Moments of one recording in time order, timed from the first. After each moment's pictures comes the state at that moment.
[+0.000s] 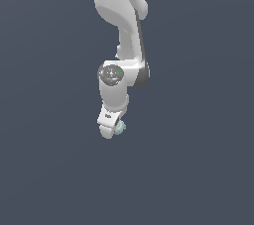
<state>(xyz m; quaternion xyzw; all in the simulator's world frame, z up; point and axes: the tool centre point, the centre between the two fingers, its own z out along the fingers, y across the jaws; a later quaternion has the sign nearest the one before) 0.023 -0.043 0.078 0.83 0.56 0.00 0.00</state>
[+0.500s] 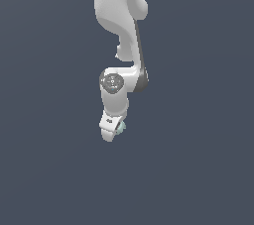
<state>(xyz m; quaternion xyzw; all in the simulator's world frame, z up) 0.022 -0.043 0.045 0.83 0.56 0.00 0.00</state>
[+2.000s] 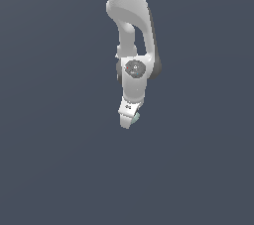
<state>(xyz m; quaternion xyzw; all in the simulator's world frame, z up) -0.029 0.026 0.060 0.83 0.56 0.00 0.00</state>
